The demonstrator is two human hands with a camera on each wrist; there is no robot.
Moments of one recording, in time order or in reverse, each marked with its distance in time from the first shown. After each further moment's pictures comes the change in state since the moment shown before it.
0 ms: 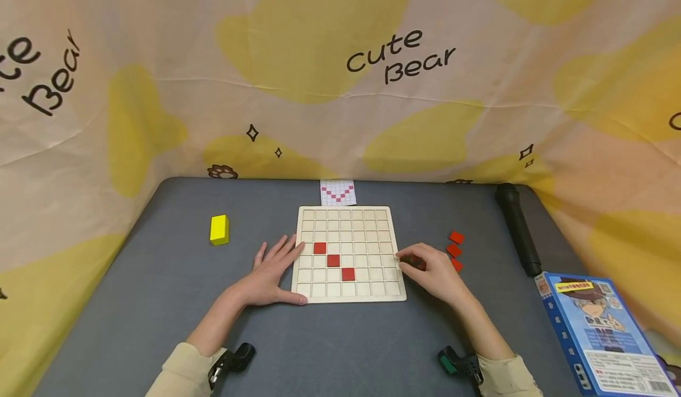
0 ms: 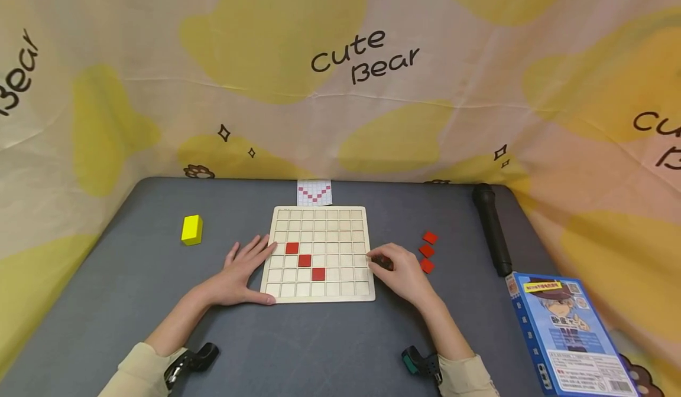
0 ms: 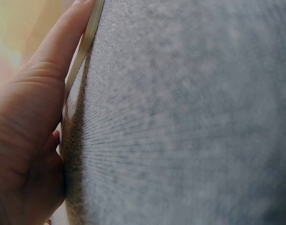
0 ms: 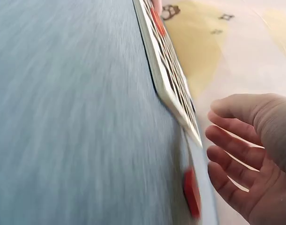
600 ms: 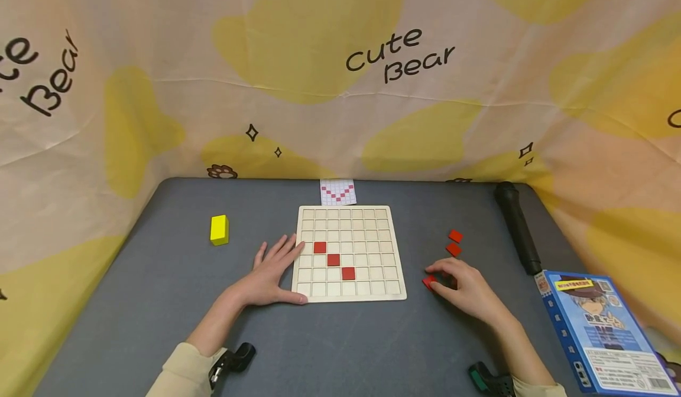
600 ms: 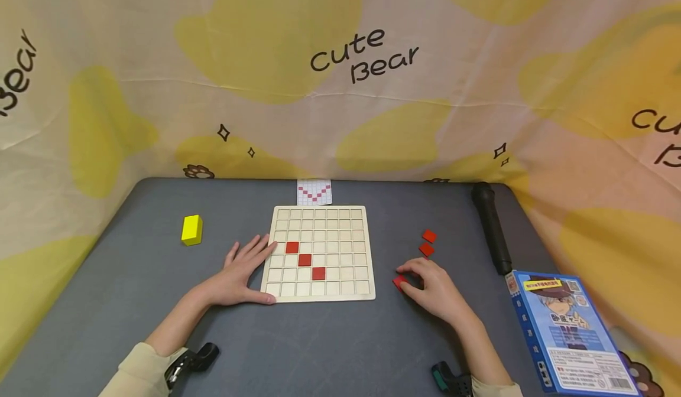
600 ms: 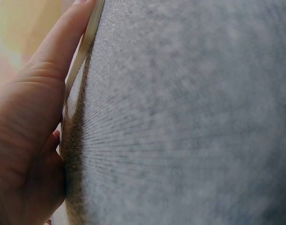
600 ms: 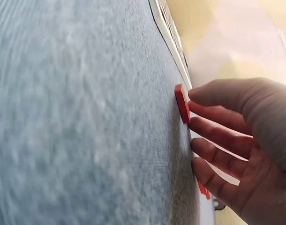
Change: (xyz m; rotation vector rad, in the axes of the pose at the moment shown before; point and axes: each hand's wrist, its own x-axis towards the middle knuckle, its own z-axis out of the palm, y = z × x) left_hand -0.001 0.001 -0.001 0.002 -0.002 -0.009; right_hand -0.045 0.026 -0.031 -0.120 -0.021 -0.051
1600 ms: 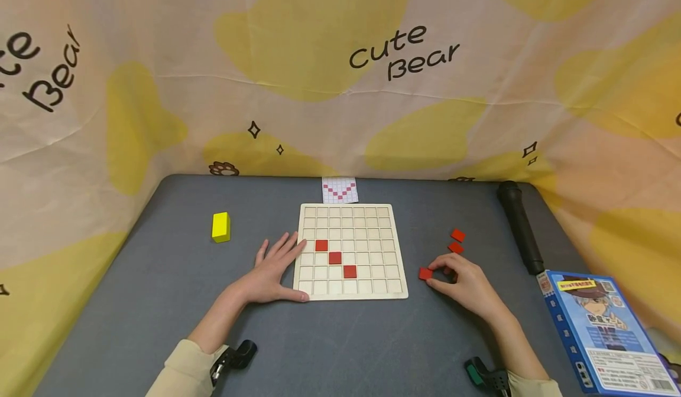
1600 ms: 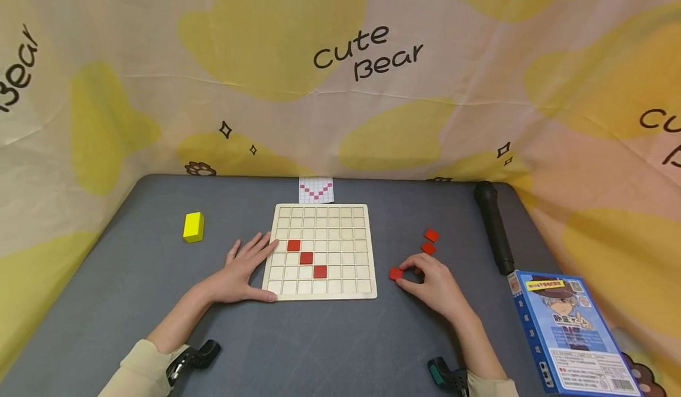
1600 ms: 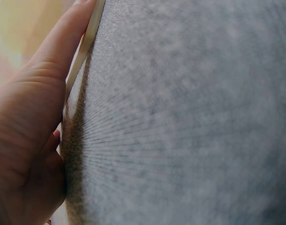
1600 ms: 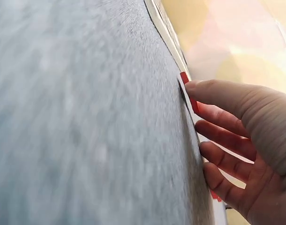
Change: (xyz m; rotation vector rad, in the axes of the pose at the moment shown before) left_hand 0.001 -0.002 0.001 -0.002 0.005 0.007; right_hand 0.005 0.006 0.006 0.006 0.027 0.069
